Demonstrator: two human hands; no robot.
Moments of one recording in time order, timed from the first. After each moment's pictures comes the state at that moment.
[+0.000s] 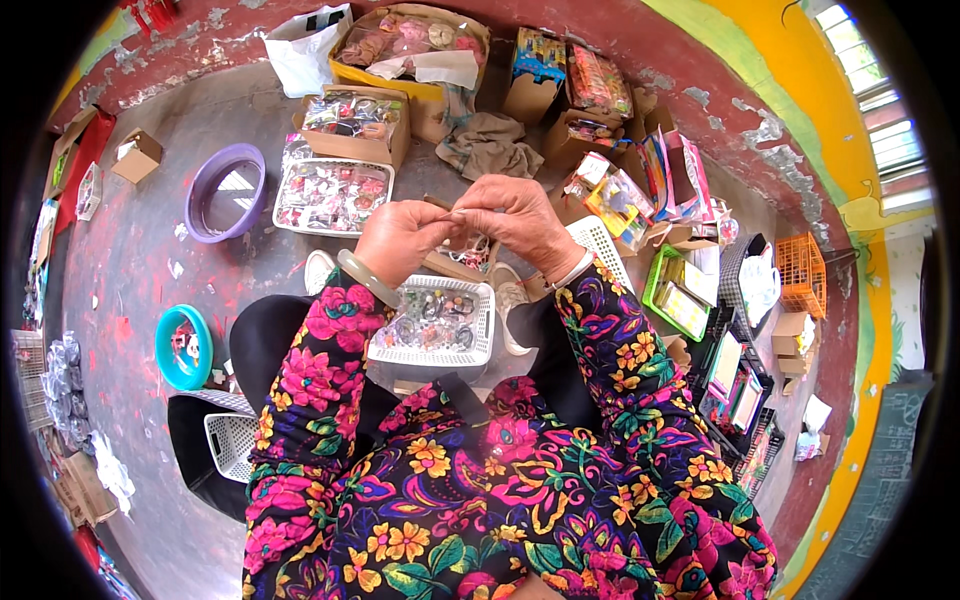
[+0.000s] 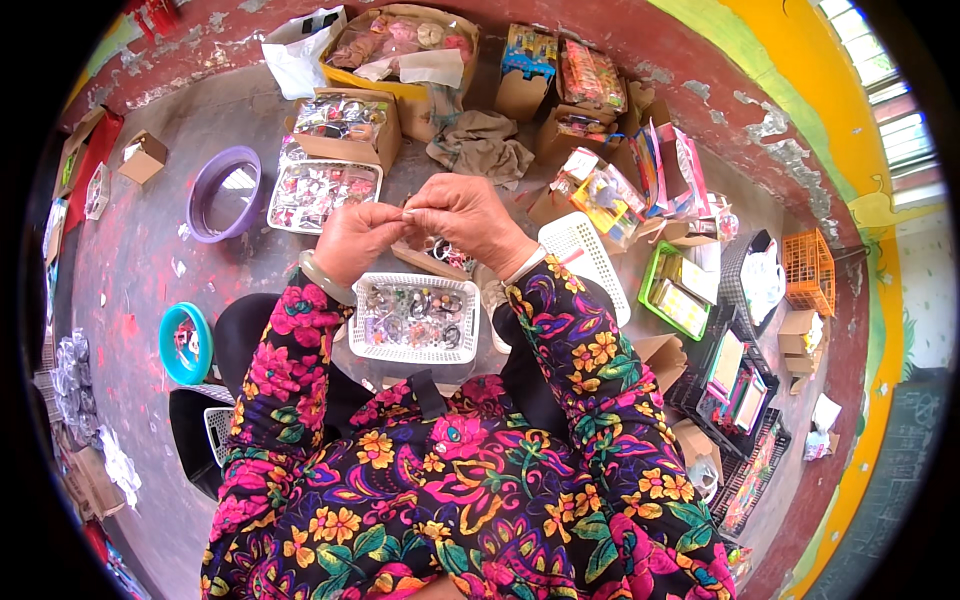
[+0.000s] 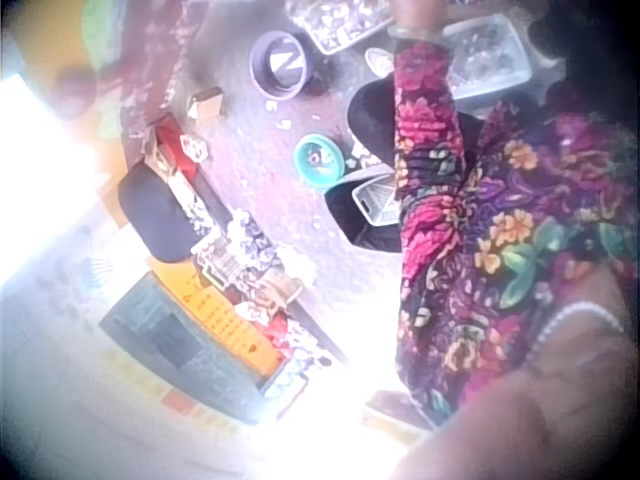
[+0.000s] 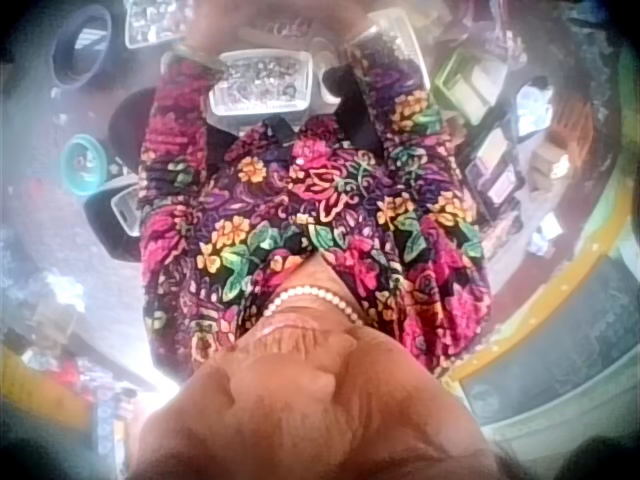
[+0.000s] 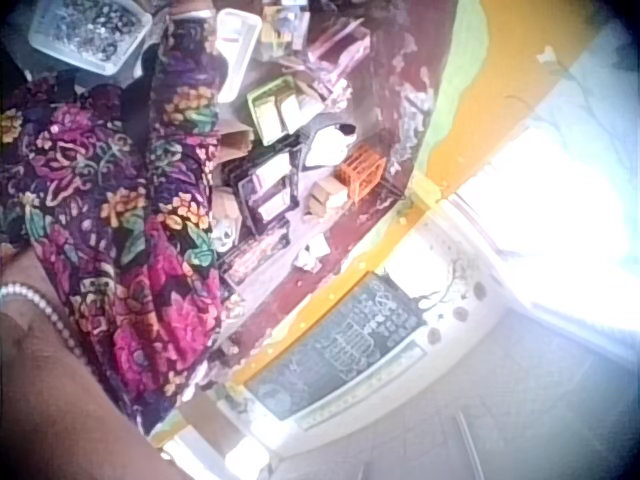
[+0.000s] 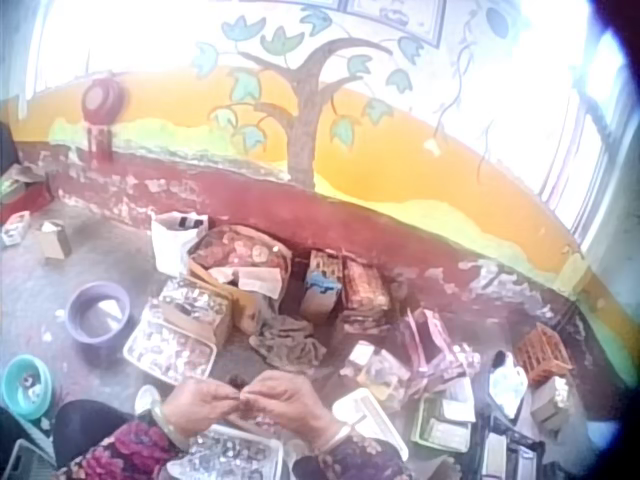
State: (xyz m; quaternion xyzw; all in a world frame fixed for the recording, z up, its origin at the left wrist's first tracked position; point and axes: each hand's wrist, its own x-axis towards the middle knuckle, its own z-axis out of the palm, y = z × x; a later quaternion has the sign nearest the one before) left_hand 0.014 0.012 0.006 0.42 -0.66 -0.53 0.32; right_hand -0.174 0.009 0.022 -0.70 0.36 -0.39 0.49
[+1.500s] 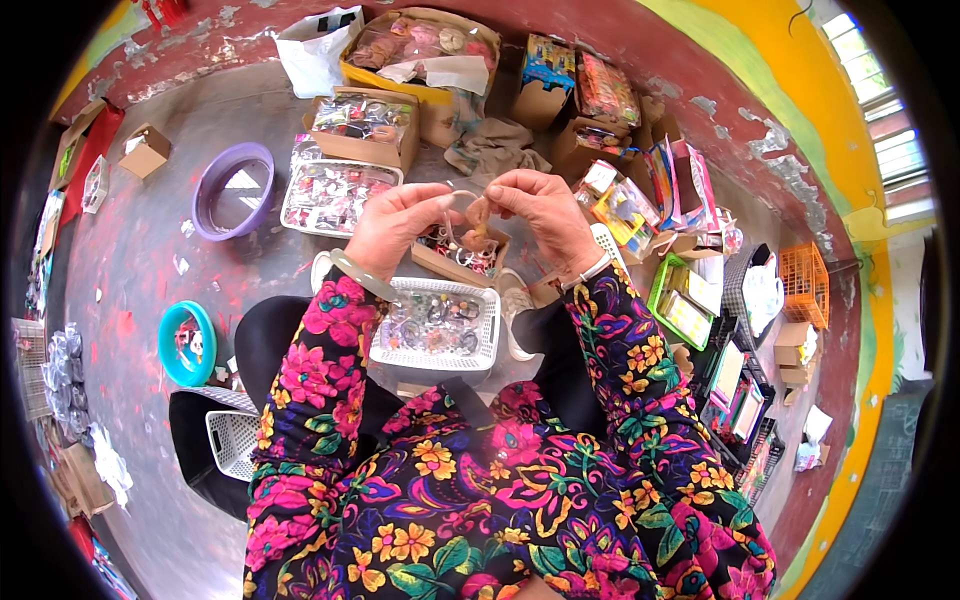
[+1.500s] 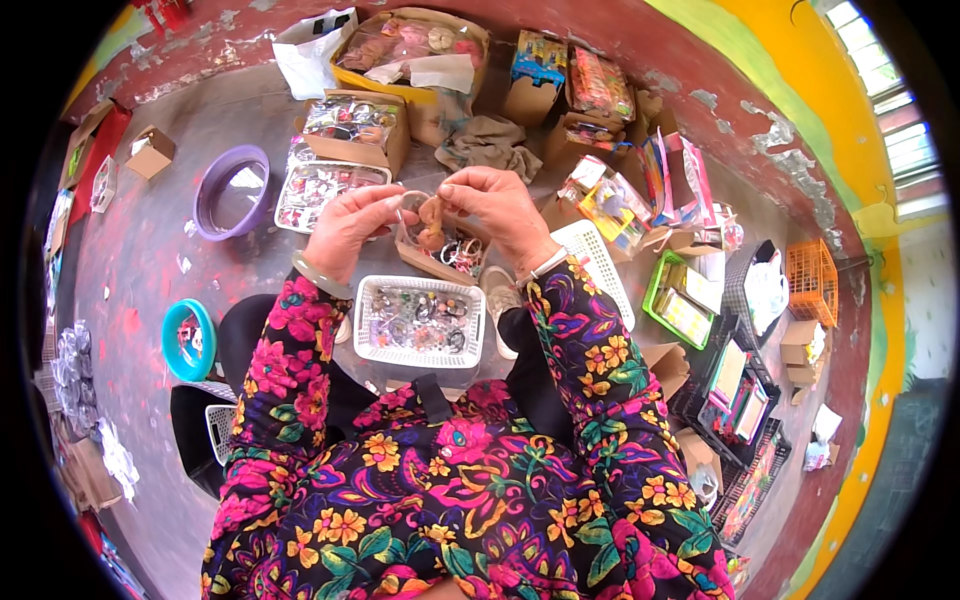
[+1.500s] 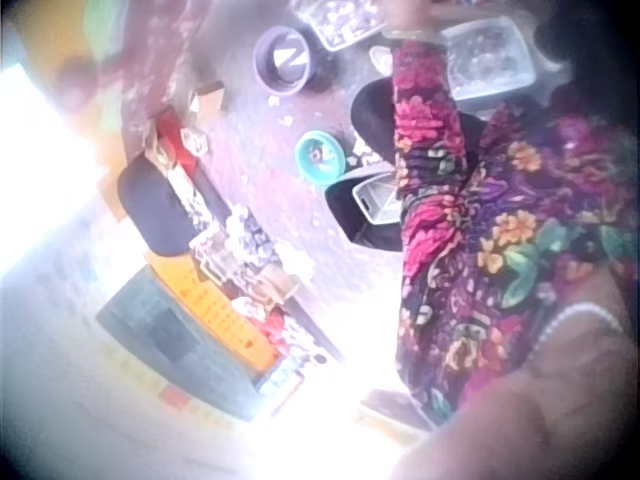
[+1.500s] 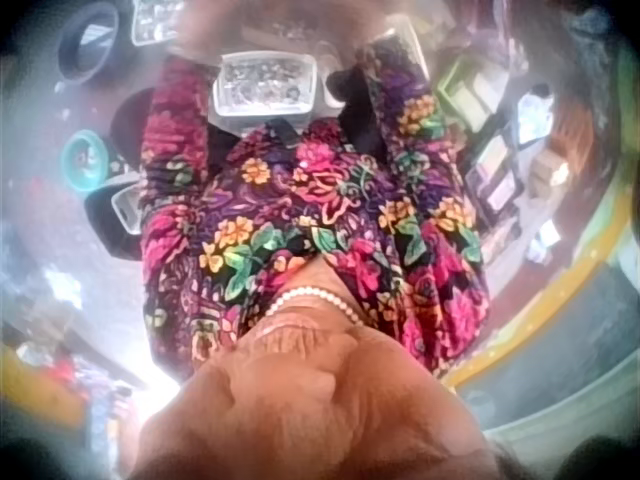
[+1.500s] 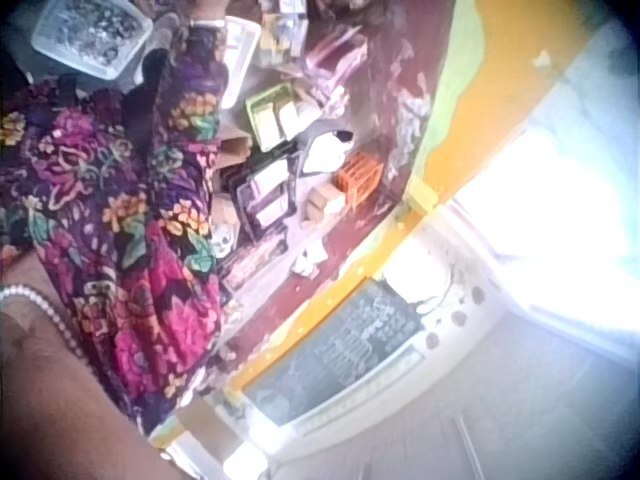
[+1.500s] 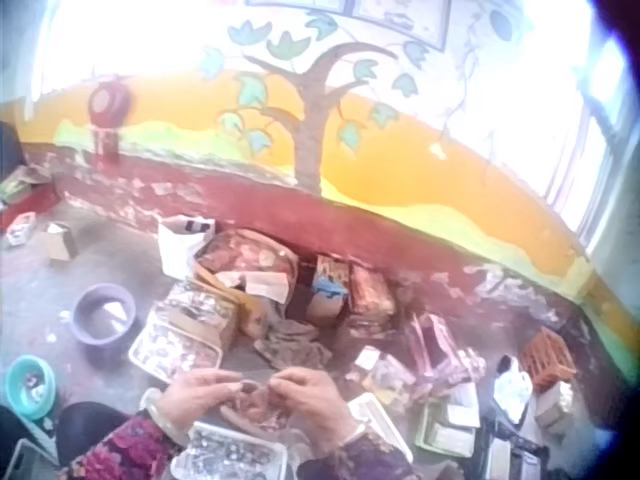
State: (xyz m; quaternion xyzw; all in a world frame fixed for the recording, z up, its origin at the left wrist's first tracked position) left_hand 0.020 0.012 0.018 0.38 -0.41 -0.71 0.43; right_hand -0.183 0.005 0.024 -0.50 0.43 -0.42 0.62
